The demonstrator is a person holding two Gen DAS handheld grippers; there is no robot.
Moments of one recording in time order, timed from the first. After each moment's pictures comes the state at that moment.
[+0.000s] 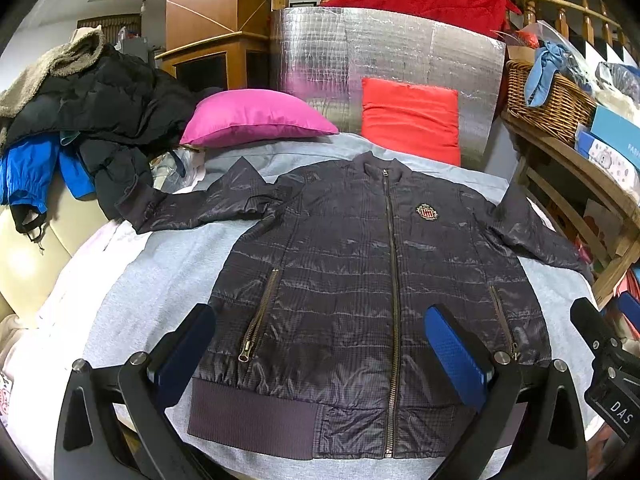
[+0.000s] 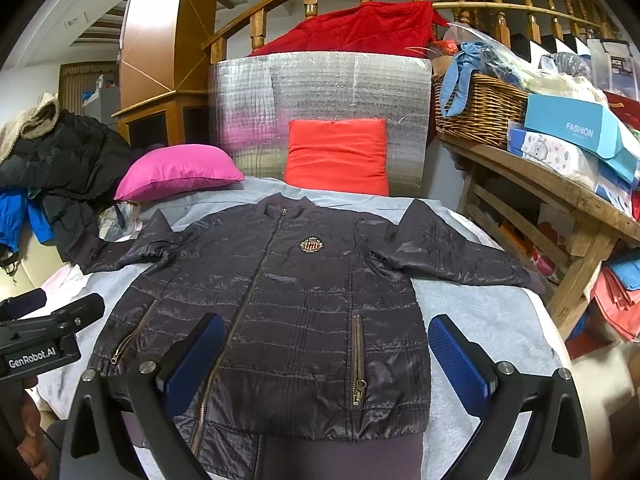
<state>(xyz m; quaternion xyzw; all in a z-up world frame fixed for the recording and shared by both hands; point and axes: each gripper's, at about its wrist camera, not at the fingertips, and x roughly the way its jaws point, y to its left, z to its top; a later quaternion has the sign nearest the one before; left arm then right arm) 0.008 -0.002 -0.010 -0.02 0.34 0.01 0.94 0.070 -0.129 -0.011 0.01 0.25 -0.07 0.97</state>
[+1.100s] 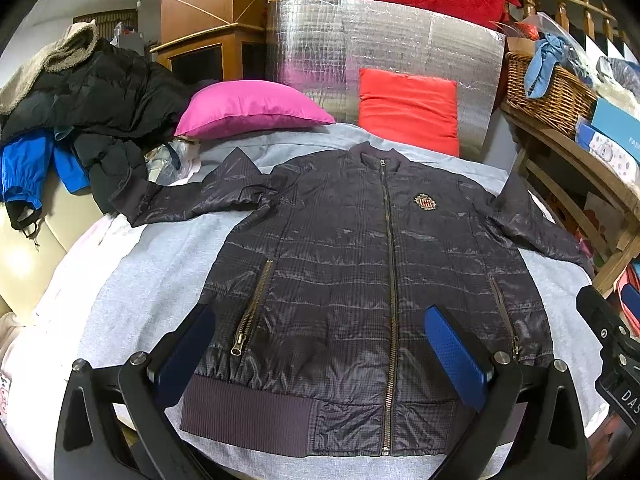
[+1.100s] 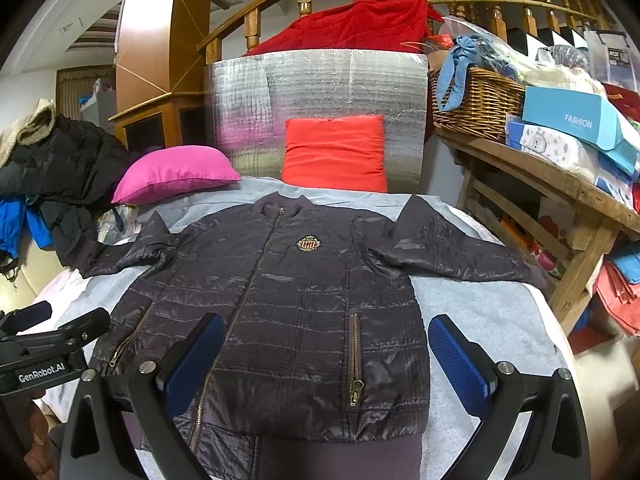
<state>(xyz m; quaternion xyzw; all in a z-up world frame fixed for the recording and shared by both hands) 0.013 -0.009 -0.020 -0.02 0.35 0.01 0.94 0.074 -0.136 -0.011 0.02 0.26 -0.07 0.96</state>
